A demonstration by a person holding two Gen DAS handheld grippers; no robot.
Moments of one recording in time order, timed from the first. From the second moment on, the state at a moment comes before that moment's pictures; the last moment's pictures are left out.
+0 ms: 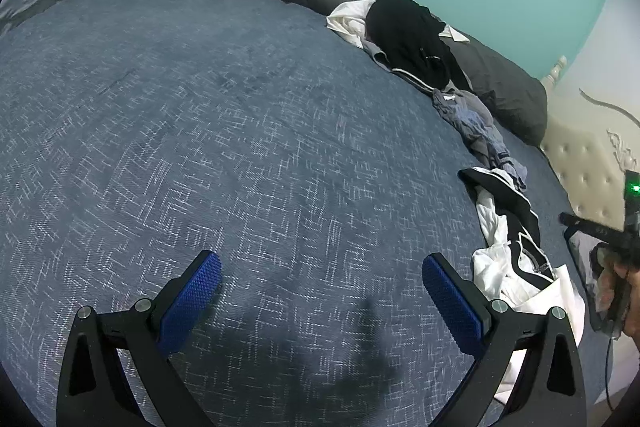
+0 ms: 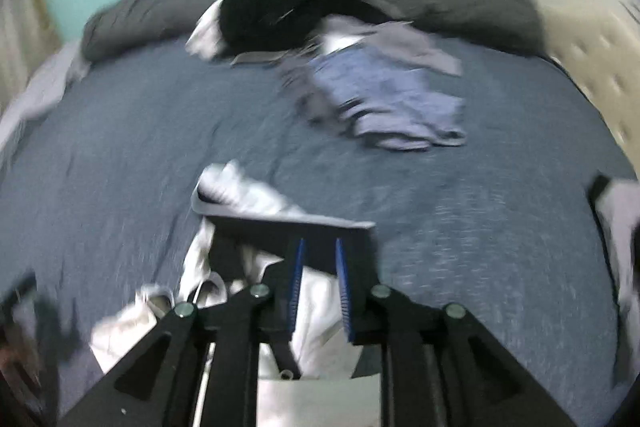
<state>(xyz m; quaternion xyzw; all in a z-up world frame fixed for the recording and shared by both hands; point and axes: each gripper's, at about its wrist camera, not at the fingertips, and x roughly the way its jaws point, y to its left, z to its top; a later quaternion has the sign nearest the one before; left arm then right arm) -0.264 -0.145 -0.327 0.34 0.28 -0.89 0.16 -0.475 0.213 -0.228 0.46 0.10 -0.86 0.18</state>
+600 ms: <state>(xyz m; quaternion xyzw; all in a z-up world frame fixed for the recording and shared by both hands) -0.268 -0.144 -0.330 0.34 0.28 -0.89 0.16 -0.509 0.152 -0.291 0.48 0.26 -0.83 0.14</state>
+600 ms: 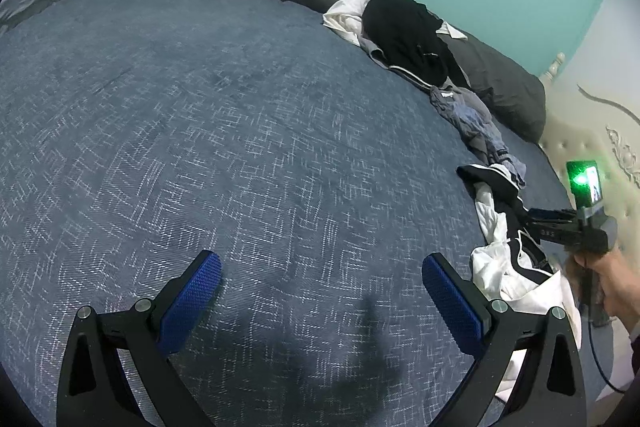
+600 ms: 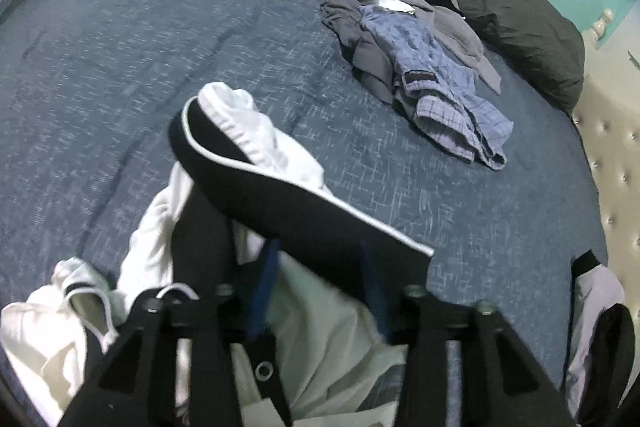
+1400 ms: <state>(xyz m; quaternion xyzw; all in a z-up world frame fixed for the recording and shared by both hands) -0.274 -0.140 -0.333 0.34 0.28 -0.89 0.15 -0.510 0.150 -0.295 0.46 0.29 -0.83 0.14</state>
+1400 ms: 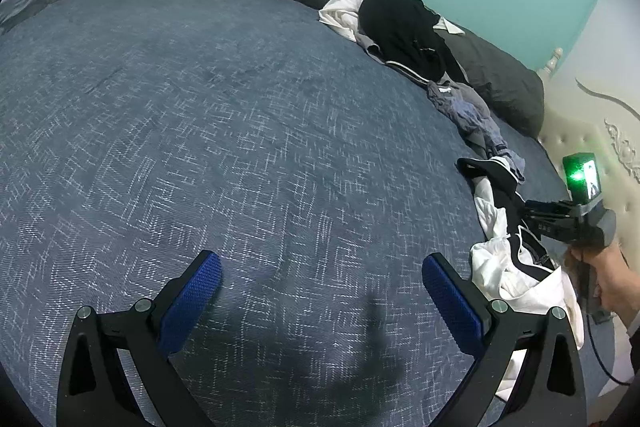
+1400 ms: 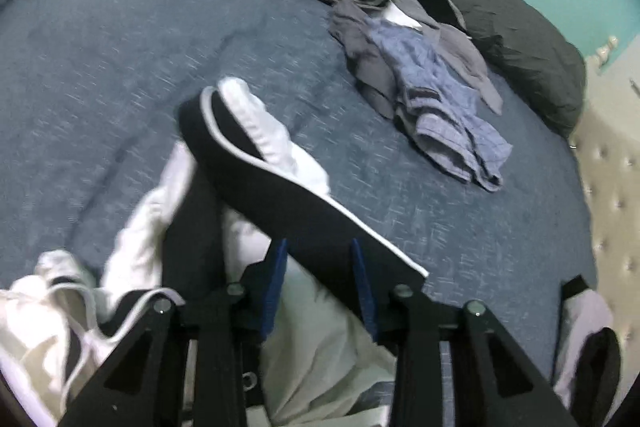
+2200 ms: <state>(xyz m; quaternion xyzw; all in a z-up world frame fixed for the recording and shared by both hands) -0.274 -0.144 -0.334 0.34 0.28 -0.88 0.16 -0.528 0.173 -0.302 0.45 0.29 -0.84 0.09</state>
